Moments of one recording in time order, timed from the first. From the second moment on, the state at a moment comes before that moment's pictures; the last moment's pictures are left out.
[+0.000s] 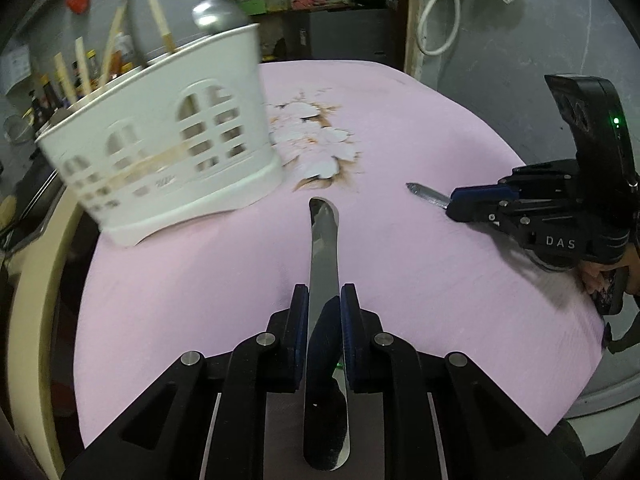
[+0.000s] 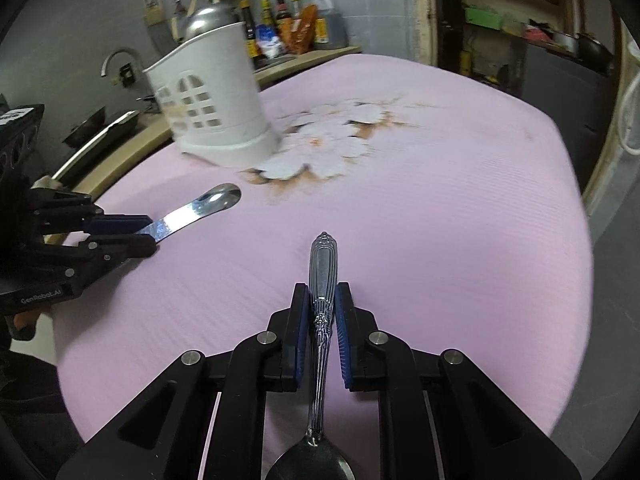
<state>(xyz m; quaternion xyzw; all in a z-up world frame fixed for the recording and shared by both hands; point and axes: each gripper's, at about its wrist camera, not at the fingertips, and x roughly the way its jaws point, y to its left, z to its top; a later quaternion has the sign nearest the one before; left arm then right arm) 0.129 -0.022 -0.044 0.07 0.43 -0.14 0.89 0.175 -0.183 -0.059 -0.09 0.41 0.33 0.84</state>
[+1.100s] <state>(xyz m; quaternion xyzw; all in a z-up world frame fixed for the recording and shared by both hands) 0.151 0.004 -0.045 0.12 0.52 -0.21 0.82 0.185 -0.109 -0.058 -0.17 0.48 0.41 0.76</state>
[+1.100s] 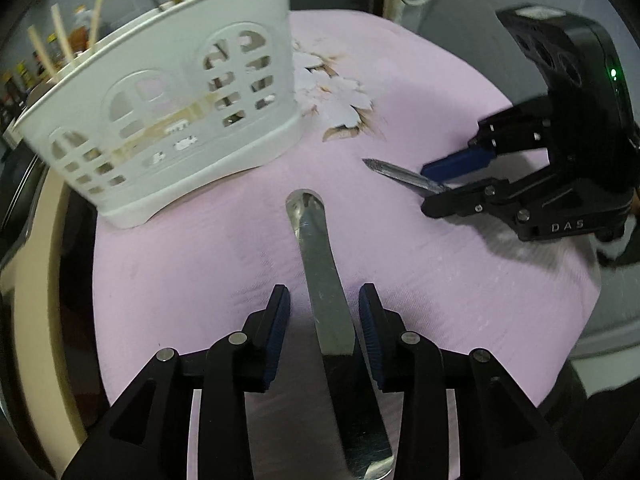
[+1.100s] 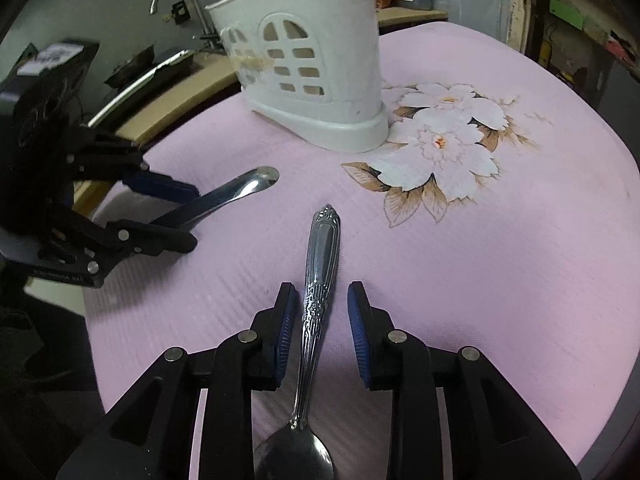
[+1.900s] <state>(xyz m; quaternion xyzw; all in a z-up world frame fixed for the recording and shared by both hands) 0.122 0.022 -0.048 0.10 0.42 -0.16 0.89 0.143 -0.106 -0.049 -0.21 0.35 0.36 0.84</state>
